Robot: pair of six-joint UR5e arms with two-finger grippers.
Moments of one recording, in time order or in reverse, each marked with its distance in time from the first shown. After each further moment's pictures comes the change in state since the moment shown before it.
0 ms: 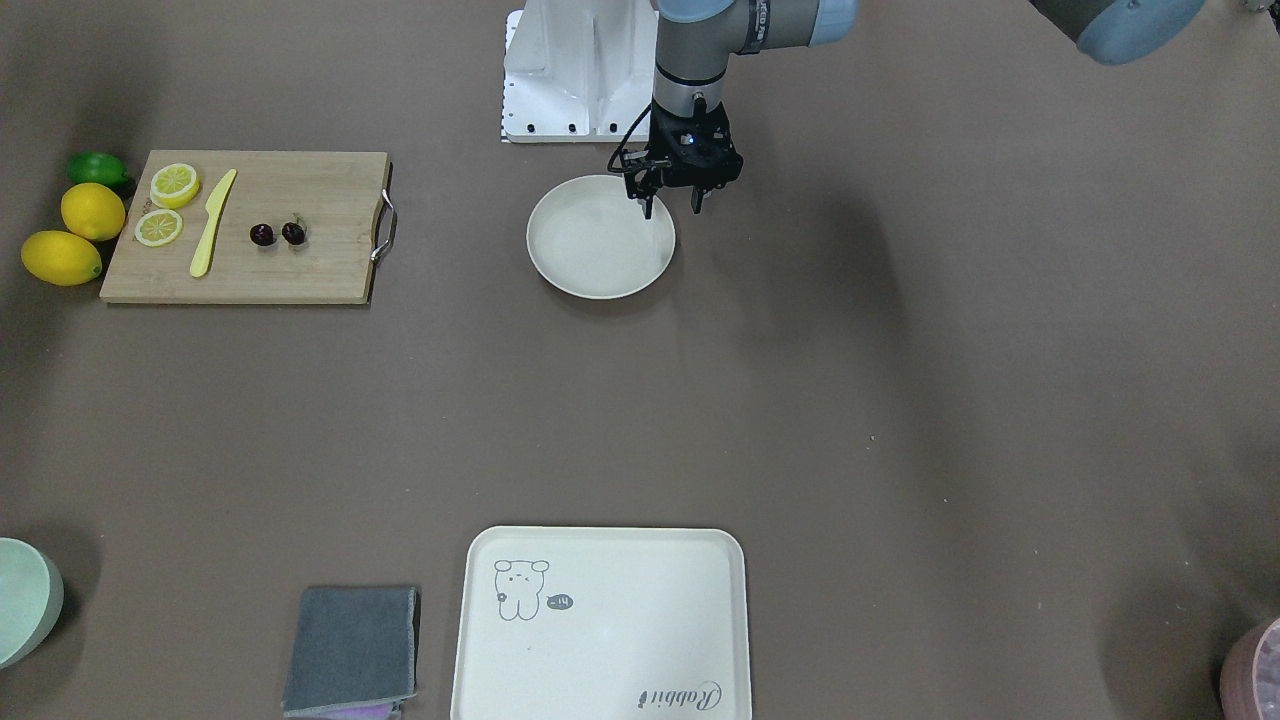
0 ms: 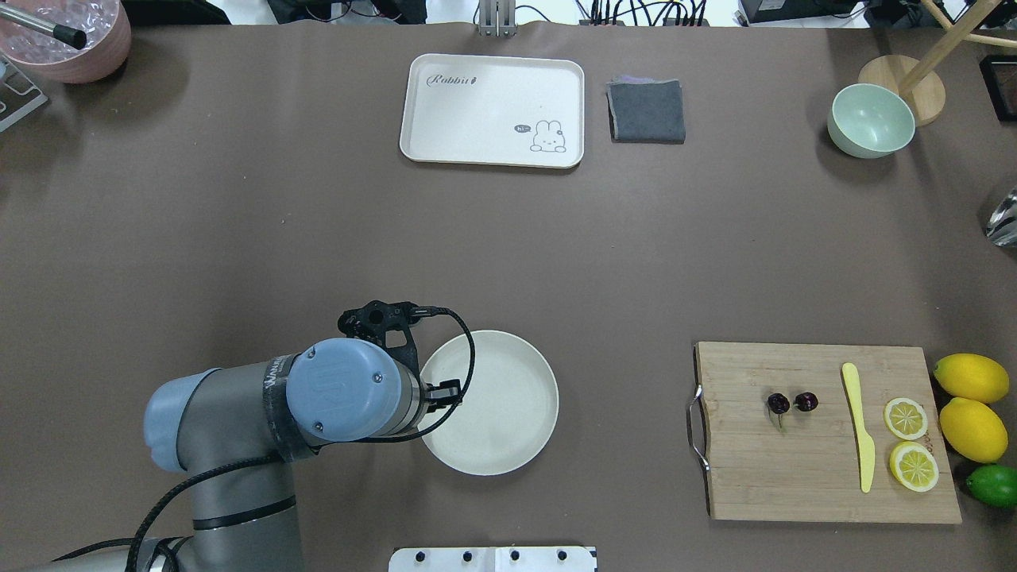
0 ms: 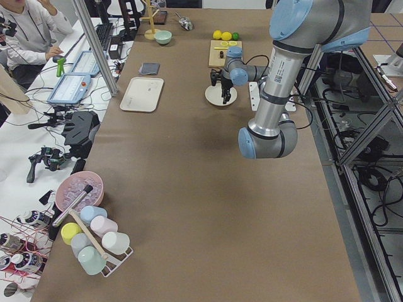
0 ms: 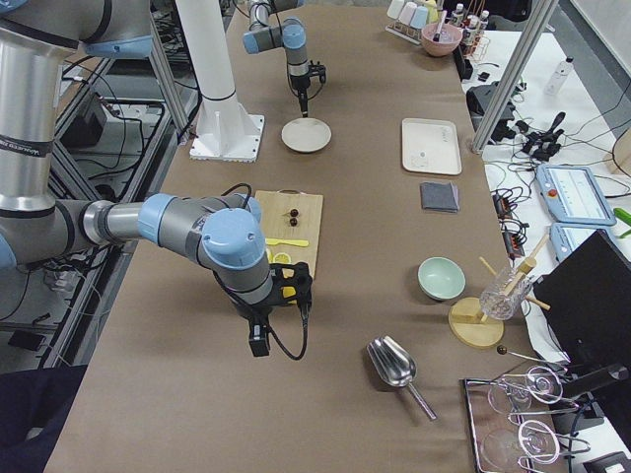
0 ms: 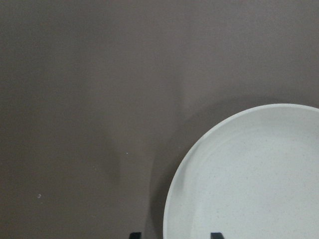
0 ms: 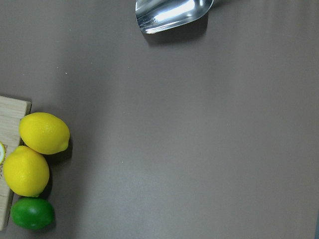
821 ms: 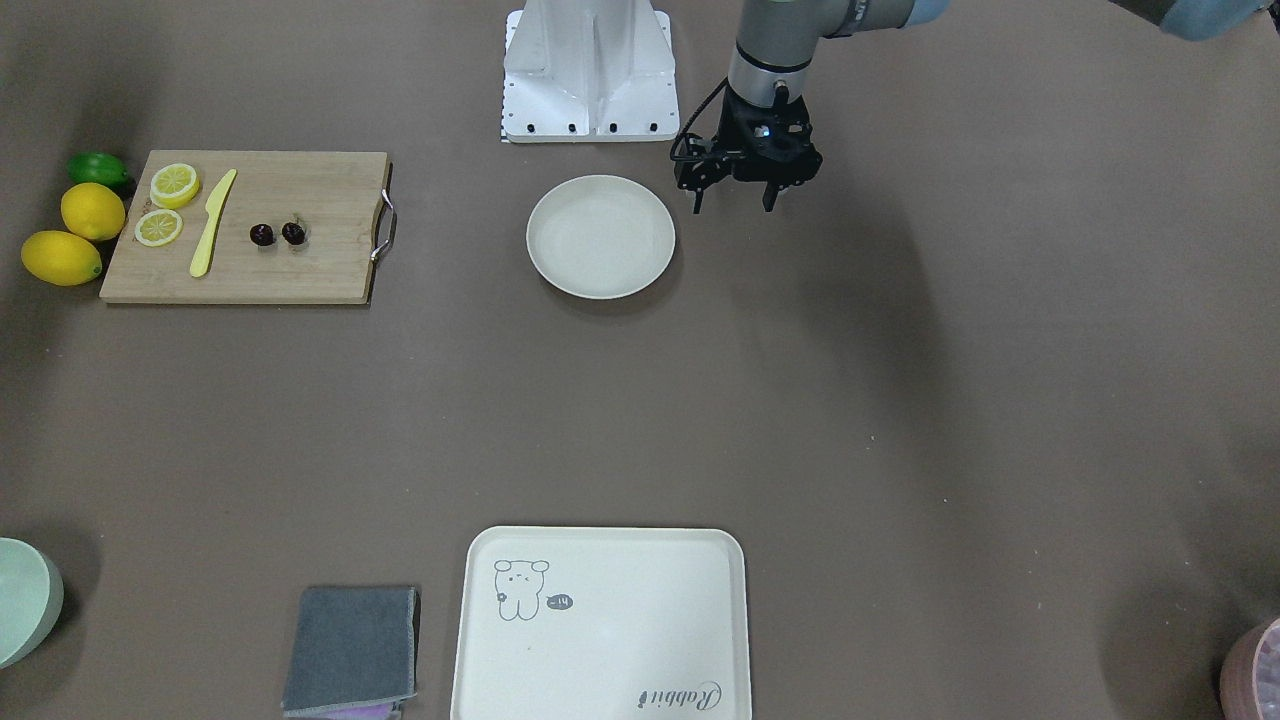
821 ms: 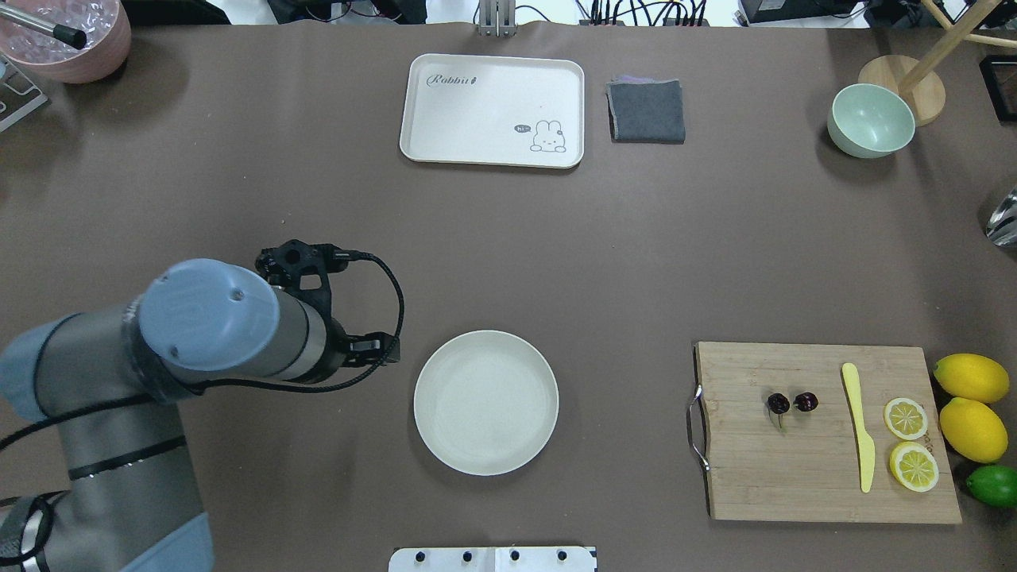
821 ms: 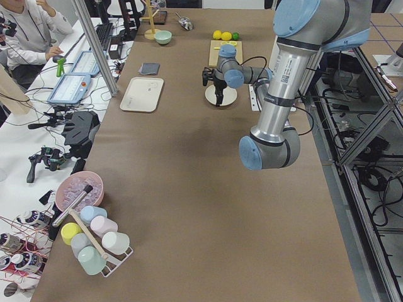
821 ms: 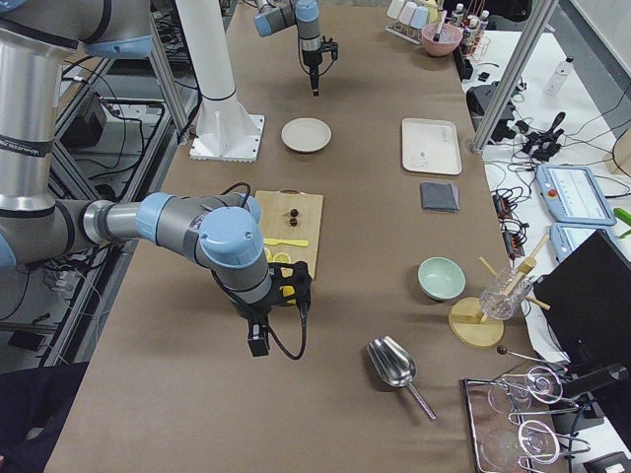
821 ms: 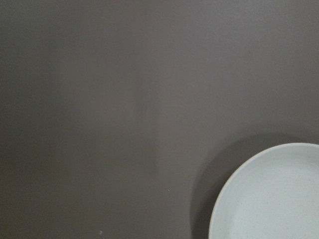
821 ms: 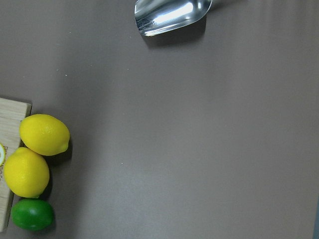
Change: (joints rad) left arm -0.174 0.165 -0.158 -0.025 -0.134 0.202; right arm 0.007 -0.001 0.006 0.000 0.000 0.000
